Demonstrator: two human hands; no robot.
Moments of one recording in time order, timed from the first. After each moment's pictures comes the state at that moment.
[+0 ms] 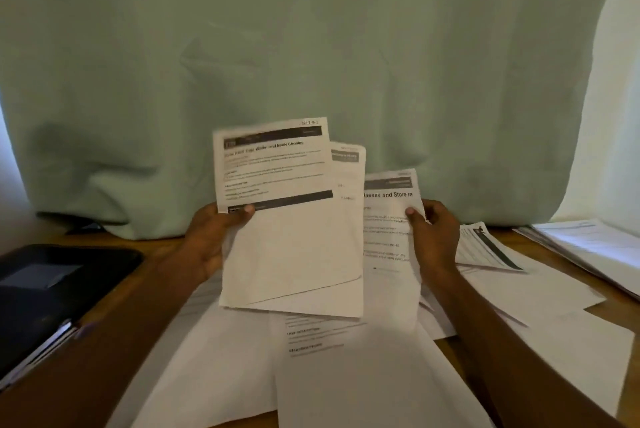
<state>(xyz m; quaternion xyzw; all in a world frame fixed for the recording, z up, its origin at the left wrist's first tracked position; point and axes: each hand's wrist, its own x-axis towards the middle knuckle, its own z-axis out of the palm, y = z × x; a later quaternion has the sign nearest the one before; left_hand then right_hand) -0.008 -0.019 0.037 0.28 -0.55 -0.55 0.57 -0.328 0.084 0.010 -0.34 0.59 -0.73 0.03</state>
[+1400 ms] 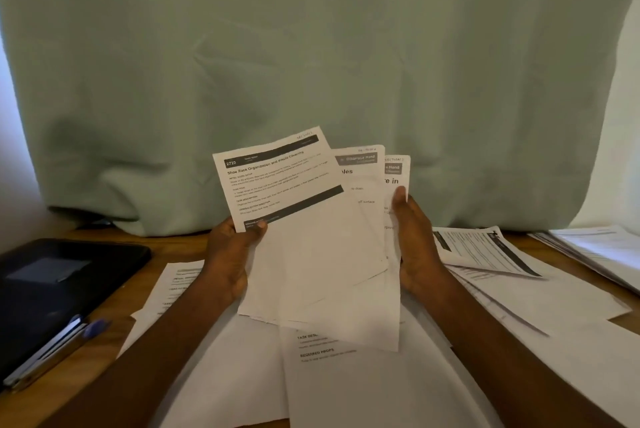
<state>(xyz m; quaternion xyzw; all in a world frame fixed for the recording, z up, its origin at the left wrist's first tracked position) -0.028 -0.016 0.000 0.27 -0.47 -0.54 0.64 -0.268 0.077 0.025 -0.38 0.39 -0.78 0.31</state>
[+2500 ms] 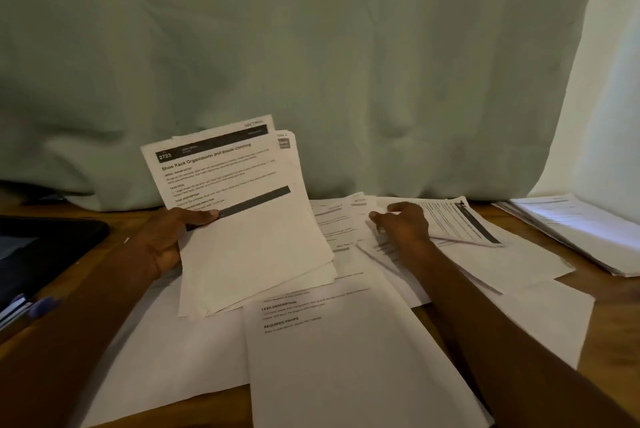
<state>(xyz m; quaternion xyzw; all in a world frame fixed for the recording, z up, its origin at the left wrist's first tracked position) 0.018 -0.040 -0.008 0.37 -0.49 -0.62 0.49 -0.331 0.074 -0.015 -0.32 0.76 -0.55 0.13</state>
